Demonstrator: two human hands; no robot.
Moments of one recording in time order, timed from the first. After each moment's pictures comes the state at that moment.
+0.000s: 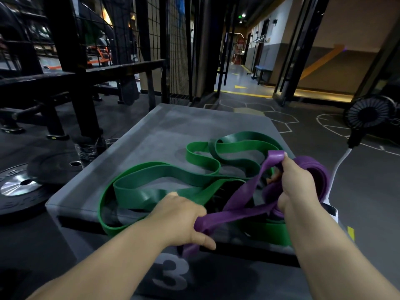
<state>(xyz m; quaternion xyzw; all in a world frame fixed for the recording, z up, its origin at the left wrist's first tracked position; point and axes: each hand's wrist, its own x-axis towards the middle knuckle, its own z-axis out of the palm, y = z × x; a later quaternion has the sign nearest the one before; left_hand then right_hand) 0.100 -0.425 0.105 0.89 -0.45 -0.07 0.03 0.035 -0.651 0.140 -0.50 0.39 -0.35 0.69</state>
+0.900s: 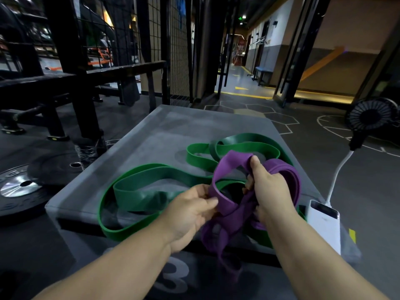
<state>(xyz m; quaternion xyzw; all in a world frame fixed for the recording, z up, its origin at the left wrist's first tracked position) 0.075 -0.445 0.111 0.47 -0.17 -0.35 0.79 0.037 -0.600 0.139 -0.62 0.35 -0.30 0.64</state>
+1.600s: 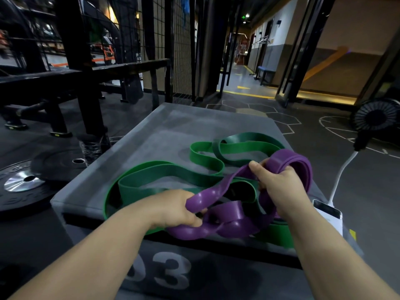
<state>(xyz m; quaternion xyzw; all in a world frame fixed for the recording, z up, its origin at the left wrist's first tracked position) 0.118 -0.409 0.119 0.85 -0.36 -0.25 0.31 0.024 -0.623 0.140 -0.74 0.22 -0.29 0.56</state>
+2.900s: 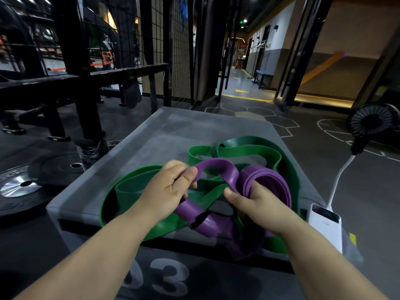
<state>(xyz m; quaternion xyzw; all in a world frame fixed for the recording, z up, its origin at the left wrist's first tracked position) 0.117 -0.411 0.134 0.77 -0.34 0.01 0.54 0.018 -0.604 0.134 -0.87 0.07 -0.09 0.47</state>
